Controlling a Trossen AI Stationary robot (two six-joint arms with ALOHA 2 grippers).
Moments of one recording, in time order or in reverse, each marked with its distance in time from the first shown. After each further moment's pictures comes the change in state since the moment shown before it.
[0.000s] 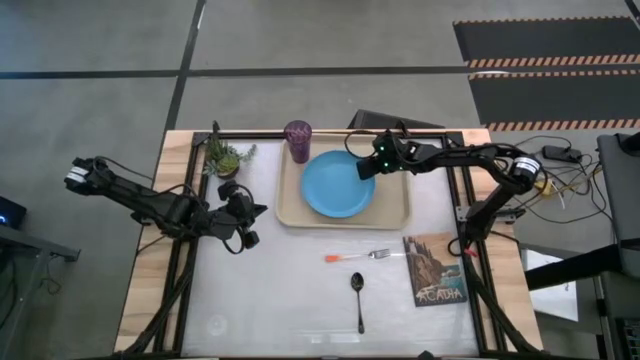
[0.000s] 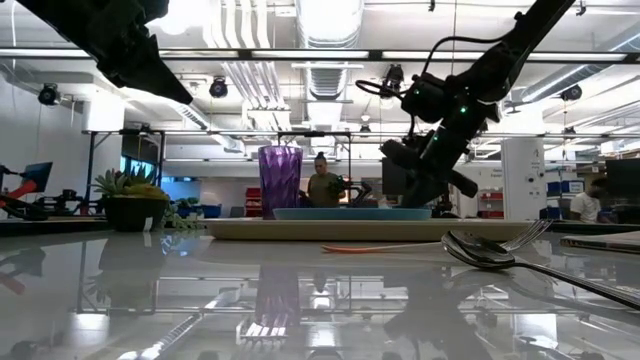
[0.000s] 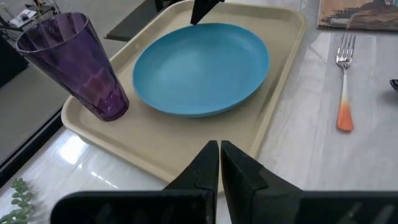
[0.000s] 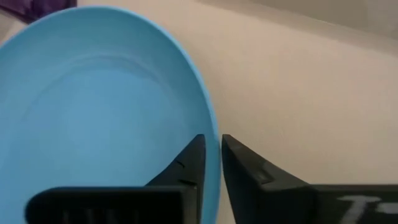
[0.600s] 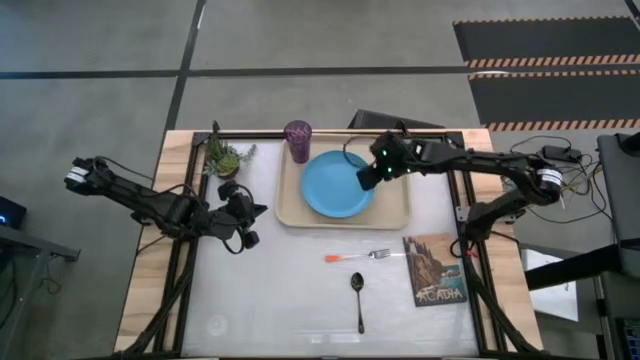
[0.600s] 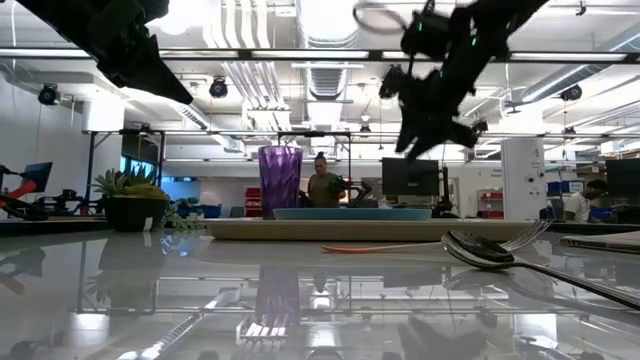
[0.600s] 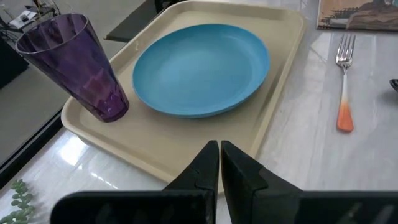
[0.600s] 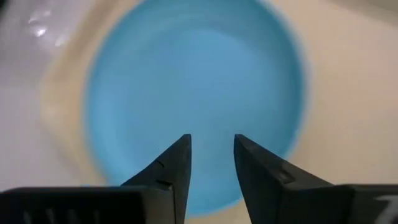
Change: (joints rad) left arm 0.000 0.000 -0.002 0.005 0.000 0.006; right arm 0.174 -0.194 0.170 -0.384 -0.081 0.031
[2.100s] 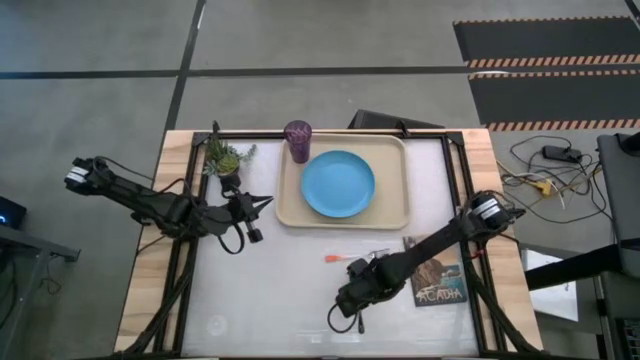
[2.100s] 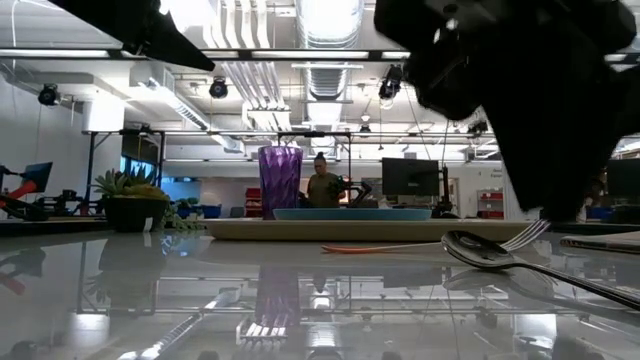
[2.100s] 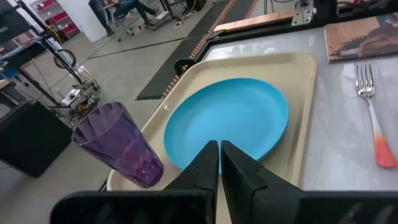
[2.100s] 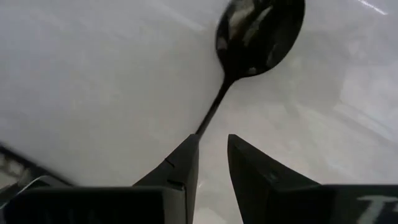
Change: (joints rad) left arm 0.000 0.000 -0.001 0.250 -0.125 0.385; right arm 0.896 0.541 0.420 -0.268 -0.076 0.985
